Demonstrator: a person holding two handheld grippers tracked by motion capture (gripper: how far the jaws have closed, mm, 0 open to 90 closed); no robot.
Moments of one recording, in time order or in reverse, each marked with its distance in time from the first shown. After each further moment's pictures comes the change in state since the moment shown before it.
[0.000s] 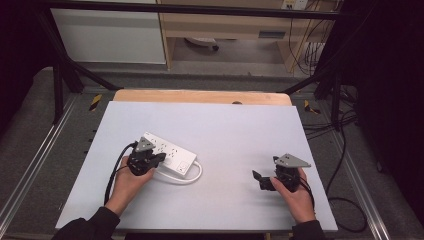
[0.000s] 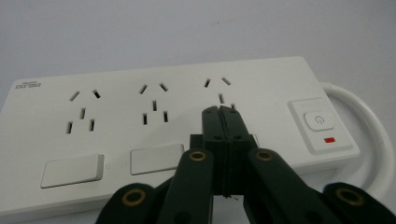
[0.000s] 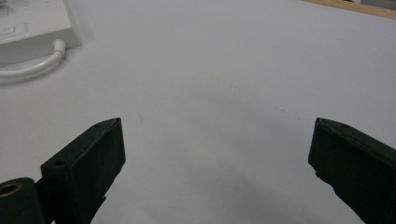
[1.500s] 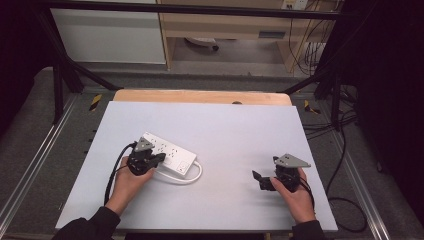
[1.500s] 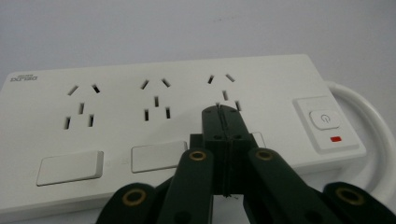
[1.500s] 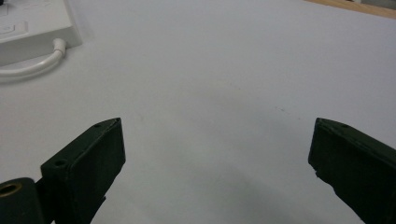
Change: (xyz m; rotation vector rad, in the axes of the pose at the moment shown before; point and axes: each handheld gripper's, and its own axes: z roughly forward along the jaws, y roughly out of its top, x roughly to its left) left arm 0.004 -0.003 0.003 -0.003 -0.014 -0.018; right arm 0.000 0.000 0.000 0.003 -0.001 -0.004
